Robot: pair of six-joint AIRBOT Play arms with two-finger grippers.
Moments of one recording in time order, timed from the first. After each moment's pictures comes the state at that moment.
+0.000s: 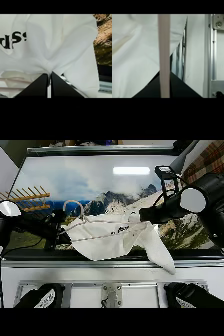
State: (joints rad) left arm 0.07 -1.06 0.98 0.97 -1.69 -0.06; right arm 0.55 -1.14 1.53 -1.62 1.63 2.02
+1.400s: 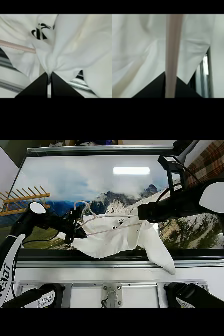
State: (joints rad) left arm -0.04 -1.28 0.95 0.82 -1.43 0.08; right arm 0.57 -1.11 1.63 -1.48 1.61 2.01
